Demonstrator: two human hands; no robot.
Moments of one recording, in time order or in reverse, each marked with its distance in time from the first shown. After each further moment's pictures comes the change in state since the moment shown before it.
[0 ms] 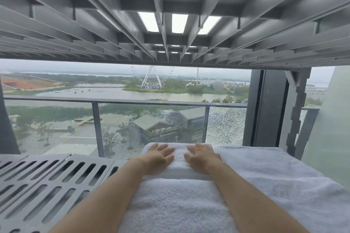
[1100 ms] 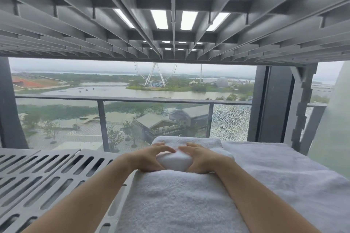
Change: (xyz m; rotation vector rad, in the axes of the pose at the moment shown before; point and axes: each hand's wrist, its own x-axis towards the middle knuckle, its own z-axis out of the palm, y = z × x) left_hand -0.049 -0.016 -0.022 -0.266 -0.061 0.056; right_hand -0.019 -0.020 -0.003 -0.031 -0.155 -0.311
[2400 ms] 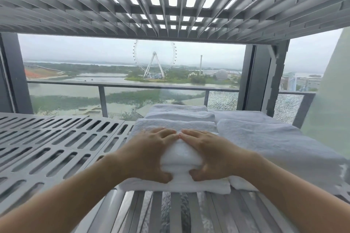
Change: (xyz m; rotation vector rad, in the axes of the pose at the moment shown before) left_hand -0.158 0.100 0.076 0.520 0.332 0.282; right_hand -0.199 -0.042 0.029 -0.265 0.232 -0.360
